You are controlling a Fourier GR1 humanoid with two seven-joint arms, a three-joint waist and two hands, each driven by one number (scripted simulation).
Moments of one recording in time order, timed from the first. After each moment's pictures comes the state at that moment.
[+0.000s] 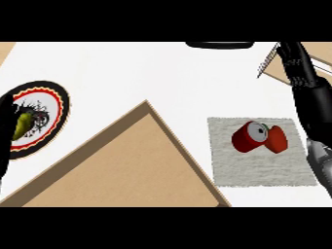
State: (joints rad) left arm -0.04 0.62 -0.15 -1.47 0.31 0.41 0.03; right arm -0.37 -0.49 0.22 -1.61 -0.16 -0.24 -0.16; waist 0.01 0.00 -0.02
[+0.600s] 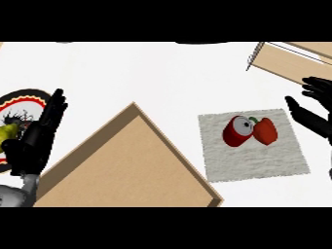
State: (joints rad) left arm -0.11 0.51 -0.29 -1.52 0.28 0.33 -0.03; right arm -0.22 -0.49 0.03 -1.38 -0.24 -0.40 0.01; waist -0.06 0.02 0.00
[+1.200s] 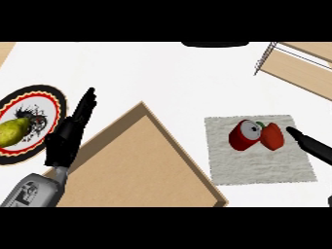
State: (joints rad) left arm -0.20 0.39 -0.35 -1.43 0.21 0.29 -0.04; right arm -0.05 -0.37 -0.11 -1.37 -0.29 -0.46 -0.23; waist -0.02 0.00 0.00
